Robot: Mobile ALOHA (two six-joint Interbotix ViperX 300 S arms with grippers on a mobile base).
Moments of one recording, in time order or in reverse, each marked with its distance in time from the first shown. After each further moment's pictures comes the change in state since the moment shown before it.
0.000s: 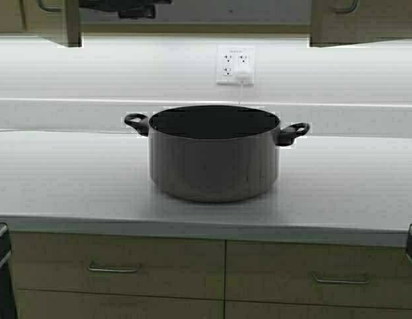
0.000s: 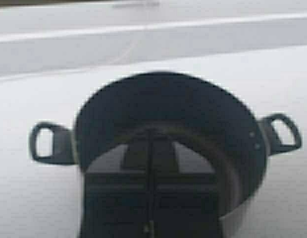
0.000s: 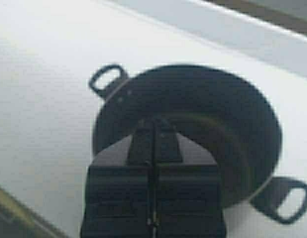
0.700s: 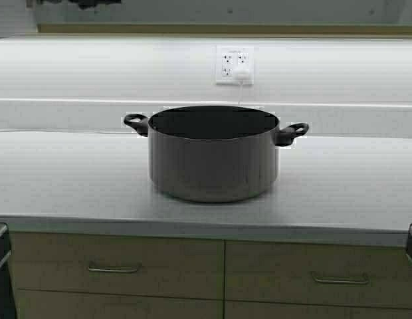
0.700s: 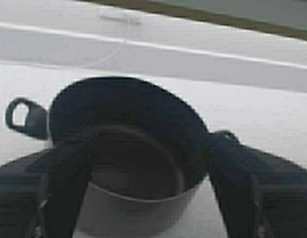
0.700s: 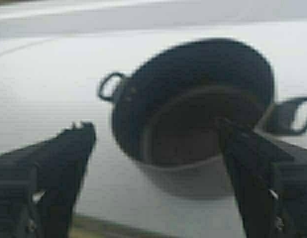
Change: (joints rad) left arm -0.069 -0.245 0.229 0.002 -0.074 -0.255; right arm -0.035 -0.275 0.296 0.209 -0.072 0.236
